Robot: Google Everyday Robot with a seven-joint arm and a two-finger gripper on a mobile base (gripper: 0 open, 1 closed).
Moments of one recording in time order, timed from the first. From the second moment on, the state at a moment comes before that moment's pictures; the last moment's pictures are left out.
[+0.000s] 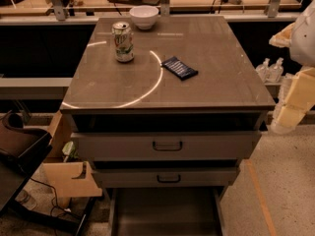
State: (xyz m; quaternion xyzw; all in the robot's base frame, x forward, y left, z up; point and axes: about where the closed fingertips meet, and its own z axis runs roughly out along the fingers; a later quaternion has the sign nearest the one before) arm 0.438 -0.214 0.985 -0.60 0.78 -0.05 0.17
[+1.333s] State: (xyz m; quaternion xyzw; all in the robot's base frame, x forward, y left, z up) arm 0.465 -0.235 0.922 -0.37 0.88 -0.01 0.28
